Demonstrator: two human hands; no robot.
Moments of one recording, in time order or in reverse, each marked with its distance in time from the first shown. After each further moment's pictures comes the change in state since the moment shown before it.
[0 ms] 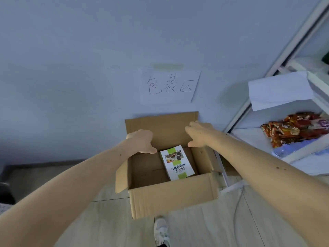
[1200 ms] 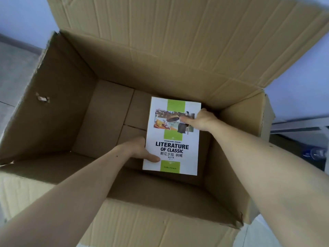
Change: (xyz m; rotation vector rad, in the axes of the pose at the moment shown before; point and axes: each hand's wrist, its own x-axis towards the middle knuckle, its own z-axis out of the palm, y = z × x) left_hand 0.370 0.042 0.415 -0.998 -0.544 -0.371; right_hand 0.414 0.075 0.434 0.509 -0.435 0.181
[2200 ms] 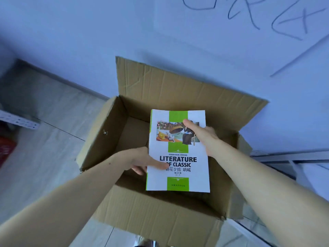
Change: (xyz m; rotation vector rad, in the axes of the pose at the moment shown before) left_hand -0.177 0.030 -0.066 -0.264 -0.020 0.034; right_hand -0.156 -0.077 -0.091 1.004 -0.060 0.021
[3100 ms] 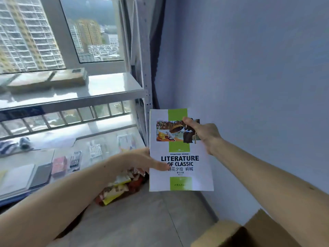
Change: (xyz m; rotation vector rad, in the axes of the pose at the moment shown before) left_hand -0.601 -0.179 -0.171 -0.183 0.877 0.387; right_hand -0.516 -0.305 0.383 -0.317 -0.506 -0.881
